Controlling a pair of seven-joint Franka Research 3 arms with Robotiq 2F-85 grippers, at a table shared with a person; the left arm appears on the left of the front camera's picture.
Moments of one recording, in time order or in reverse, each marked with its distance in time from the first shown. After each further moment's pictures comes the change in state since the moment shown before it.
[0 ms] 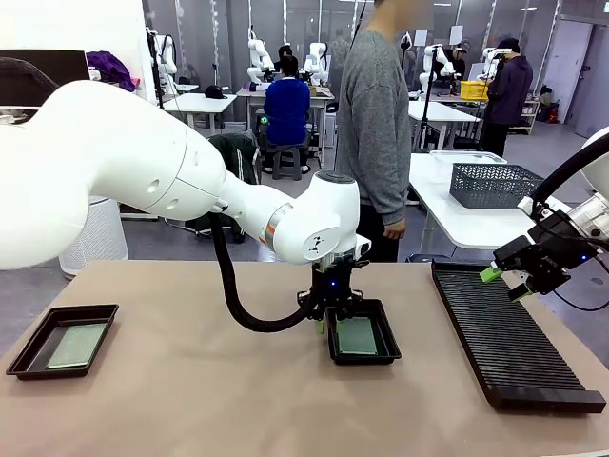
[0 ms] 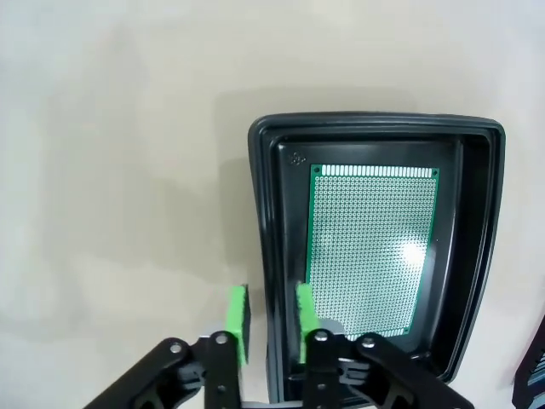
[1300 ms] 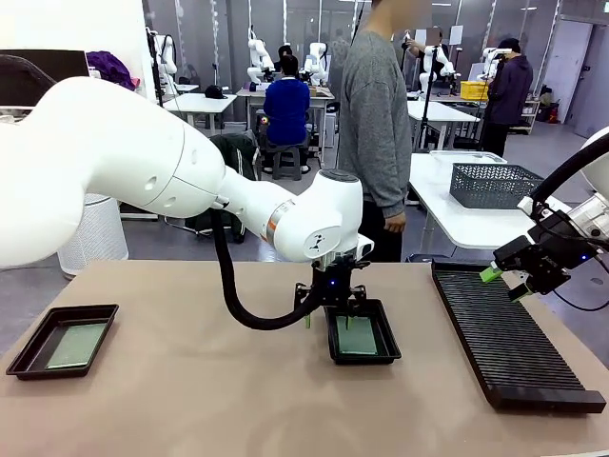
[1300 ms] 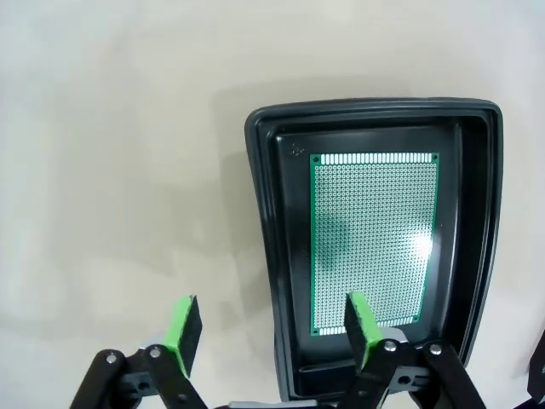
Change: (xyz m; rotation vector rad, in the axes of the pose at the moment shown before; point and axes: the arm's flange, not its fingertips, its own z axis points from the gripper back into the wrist) left arm -0.004 -0.001 0.004 0.025 -0.001 -0.054; right arm 0.000 0.000 0.000 0.000 0.000 0.000
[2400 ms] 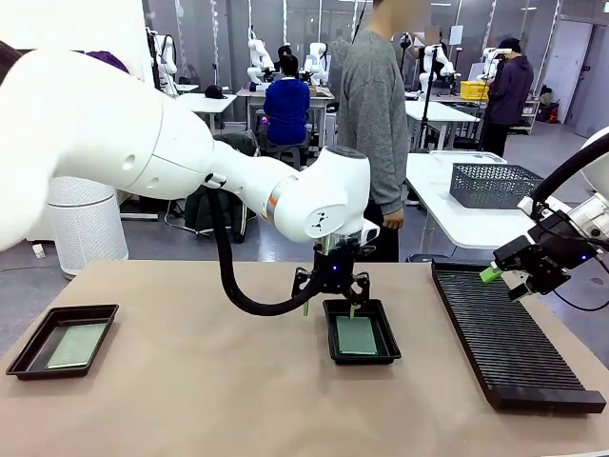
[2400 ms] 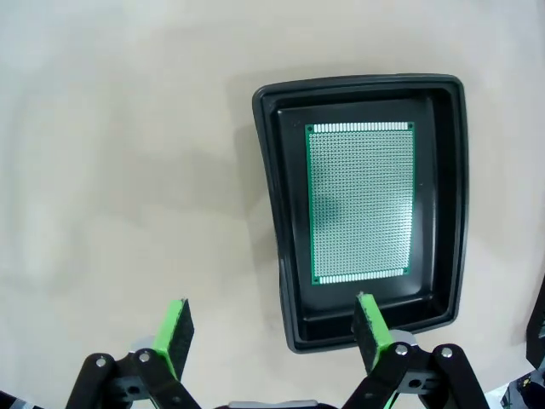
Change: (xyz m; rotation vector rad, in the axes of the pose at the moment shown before) left arm -0.012 -0.002 0.040 0.031 0.003 -0.037; right arm 0.000 0.000 0.000 0.000 0.000 0.000
